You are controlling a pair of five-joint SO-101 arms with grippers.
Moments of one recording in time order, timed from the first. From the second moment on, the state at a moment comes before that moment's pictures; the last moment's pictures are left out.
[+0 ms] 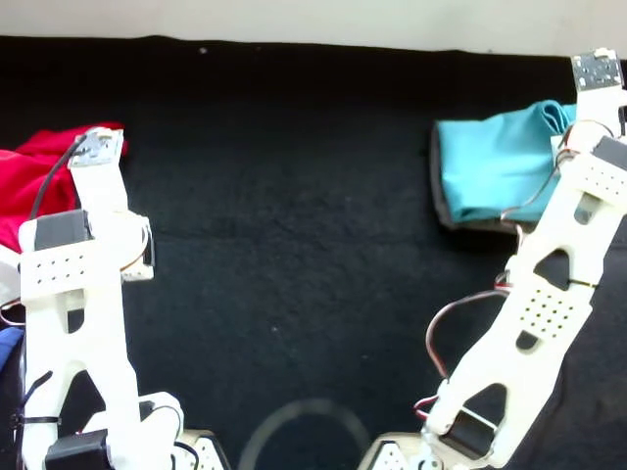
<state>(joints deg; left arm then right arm) -20.0 -28.7 34.4 73.3 -6.2 24.3 54.9 -64.6 61.9 34.4</state>
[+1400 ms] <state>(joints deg) -53.8 -28.9 23.2 70.7 -14.2 24.7 52.7 -94.5 100.4 18.9</state>
